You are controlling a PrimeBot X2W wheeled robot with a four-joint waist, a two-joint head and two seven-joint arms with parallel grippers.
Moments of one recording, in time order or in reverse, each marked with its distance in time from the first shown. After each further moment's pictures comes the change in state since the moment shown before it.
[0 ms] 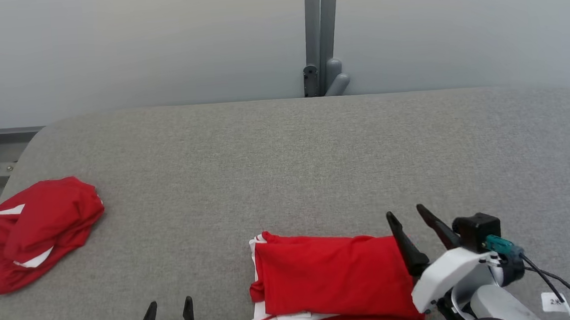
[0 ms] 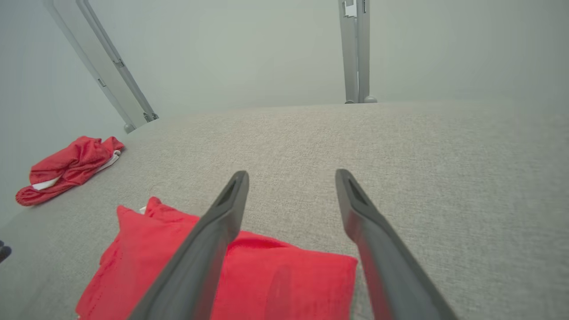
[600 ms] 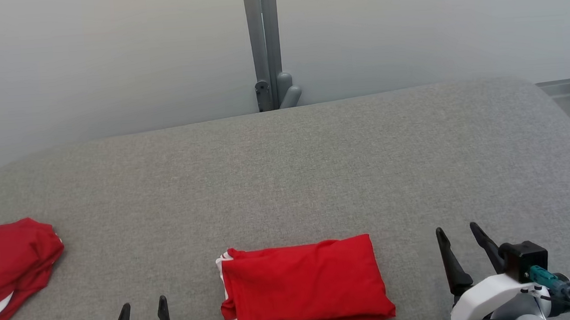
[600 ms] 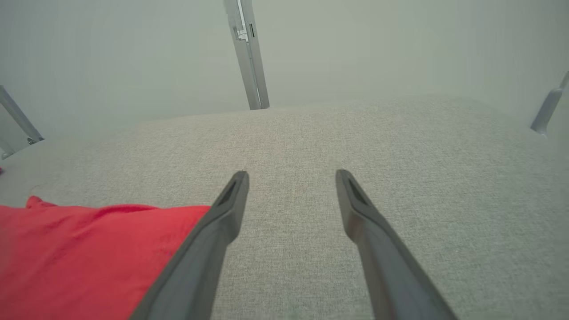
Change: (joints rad) left arm 0.028 -0.004 0.099 -0.058 0.031 0.016 0.000; right arm 0.179 0.040 -0.271 -0.129 -0.232 0.000 0.000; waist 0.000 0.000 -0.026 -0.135
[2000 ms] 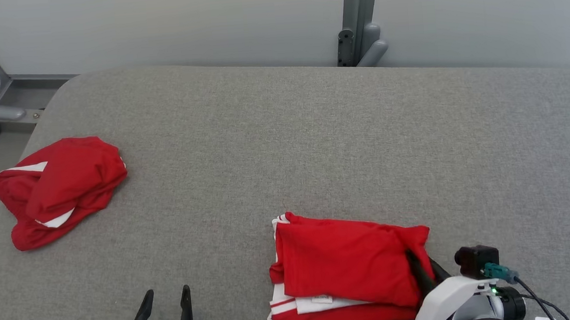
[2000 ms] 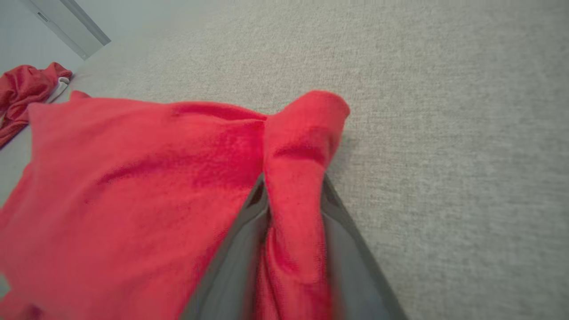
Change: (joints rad) left arm -0.016 -0.001 -0.083 -0.020 0.002 -0.006 0.000; right arm -0.143 0.023 0.192 0.326 0.232 0.000 -0.002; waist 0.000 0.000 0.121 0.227
